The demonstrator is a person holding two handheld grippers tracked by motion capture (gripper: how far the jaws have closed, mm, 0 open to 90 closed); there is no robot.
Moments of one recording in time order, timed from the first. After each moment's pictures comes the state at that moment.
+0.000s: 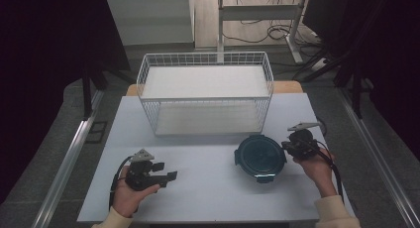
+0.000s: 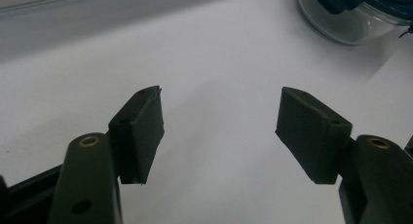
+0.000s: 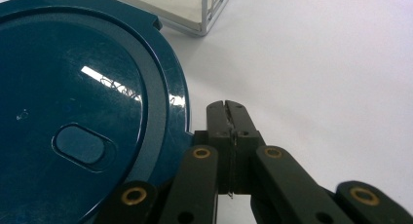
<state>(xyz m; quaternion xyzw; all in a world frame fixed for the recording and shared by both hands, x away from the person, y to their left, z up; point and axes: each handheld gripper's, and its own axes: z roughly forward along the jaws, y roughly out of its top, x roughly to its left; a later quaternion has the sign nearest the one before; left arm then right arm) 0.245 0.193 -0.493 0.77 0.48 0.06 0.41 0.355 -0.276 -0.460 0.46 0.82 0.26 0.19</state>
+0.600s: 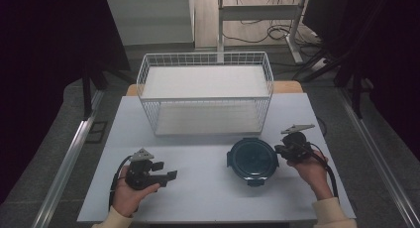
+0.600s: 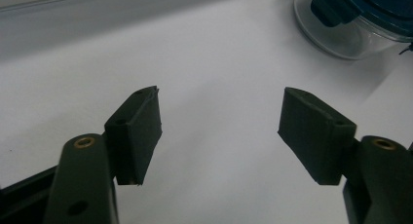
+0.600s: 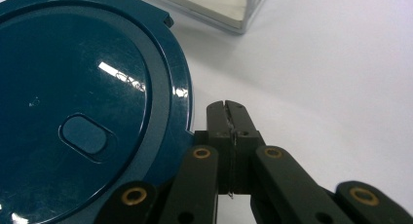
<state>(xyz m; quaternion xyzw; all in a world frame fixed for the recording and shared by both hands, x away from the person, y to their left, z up) 0.247 0.193 -0.494 0.77 0.48 0.06 0.41 0.346 -0.257 -0.461 0.45 0.83 0.27 0.16</state>
